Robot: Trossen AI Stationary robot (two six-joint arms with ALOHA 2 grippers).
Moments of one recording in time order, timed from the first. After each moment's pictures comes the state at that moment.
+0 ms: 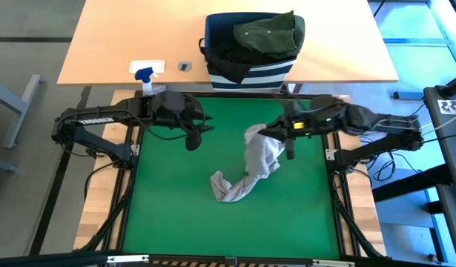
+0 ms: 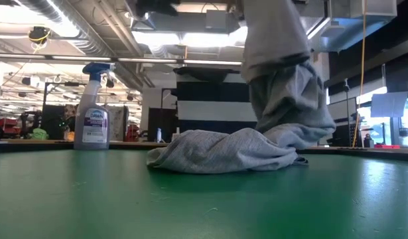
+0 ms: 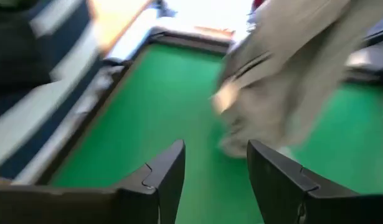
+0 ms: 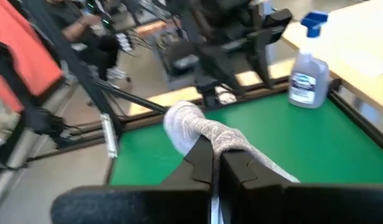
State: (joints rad) left arm 0.13 1.25 1.31 -0.58 -0.07 -0.13; right arm 0.05 1.21 1.43 -0.52 0.01 0.27
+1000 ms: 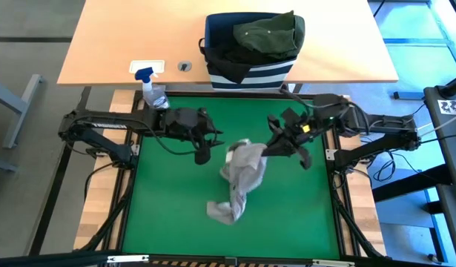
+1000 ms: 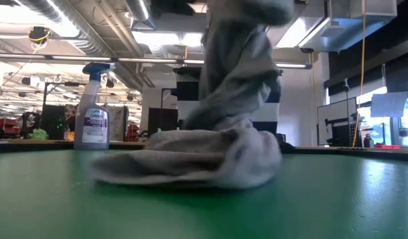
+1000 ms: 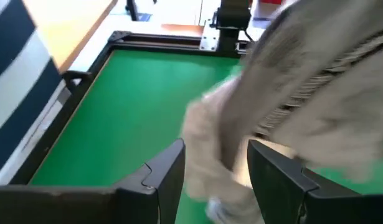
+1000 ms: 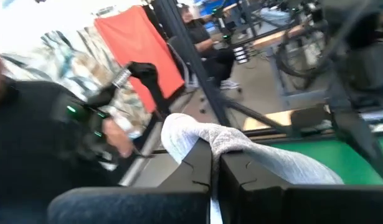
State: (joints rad) left arm 0.03 1.35 1.25 -0.44 -0.11 -0.07; right arm 0.05 1.23 1.43 -0.24 -0.48 0.44
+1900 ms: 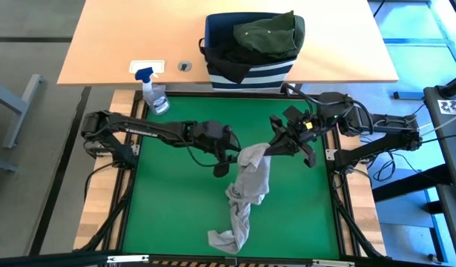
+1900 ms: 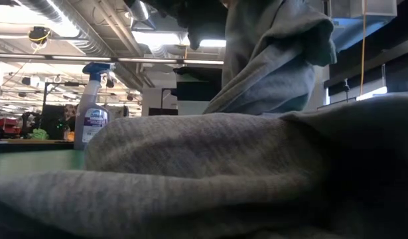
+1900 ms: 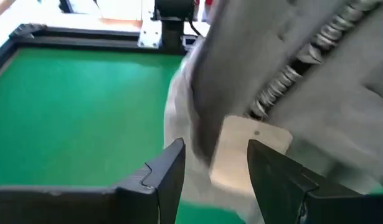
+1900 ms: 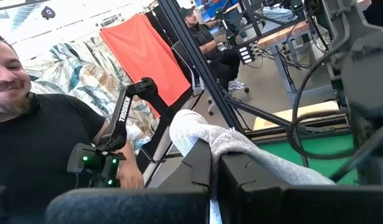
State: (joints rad) left arm 0.02 1.62 1.21 -0.09 0.10 -0.07; right arm 0.05 1.22 1.43 -0.24 -0.49 0.49
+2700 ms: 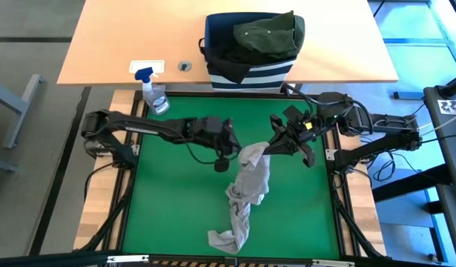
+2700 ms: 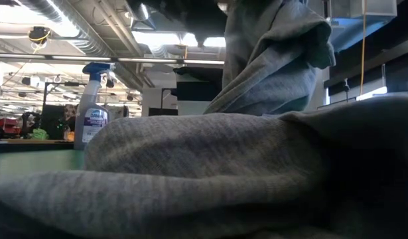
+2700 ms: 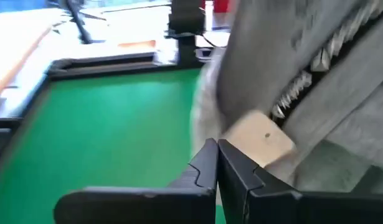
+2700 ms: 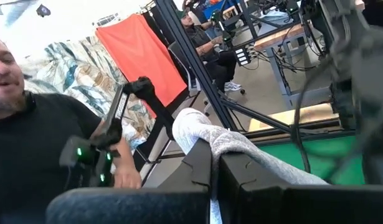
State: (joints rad) left arm 0.05 1.59 1.23 -0.10 0.06 0.10; right arm 0.05 1.22 1.43 -0.25 -0.47 0.47
